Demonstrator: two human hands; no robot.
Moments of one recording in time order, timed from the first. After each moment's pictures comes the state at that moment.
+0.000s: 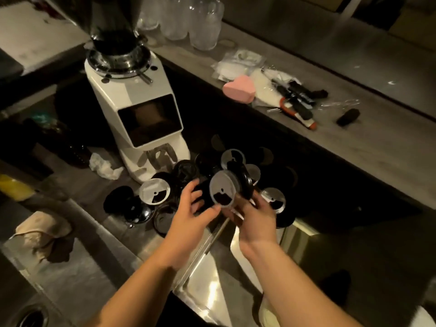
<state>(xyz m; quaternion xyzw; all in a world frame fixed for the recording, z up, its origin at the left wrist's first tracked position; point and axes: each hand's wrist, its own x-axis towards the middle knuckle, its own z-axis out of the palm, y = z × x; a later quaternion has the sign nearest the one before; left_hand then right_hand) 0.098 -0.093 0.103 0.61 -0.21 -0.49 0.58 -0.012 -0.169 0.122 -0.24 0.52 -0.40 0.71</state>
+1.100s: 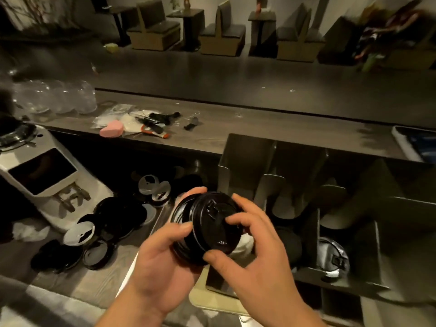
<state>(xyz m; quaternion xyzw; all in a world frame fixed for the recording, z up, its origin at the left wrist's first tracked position) -0.141 -0.041 0.255 0.18 -0.21 -0.78 0.56 -0.305 -0.051 0.256 -0.68 0.46 -0.42 0.39</state>
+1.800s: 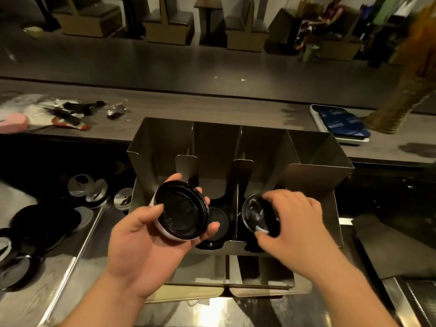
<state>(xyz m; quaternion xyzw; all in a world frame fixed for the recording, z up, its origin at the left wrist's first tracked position) -0.246 -0.057 0.252 0.26 -0.17 -0.78 0.55 -0.493 -0.066 0.257 -0.75 0.64 -0.12 0.10</state>
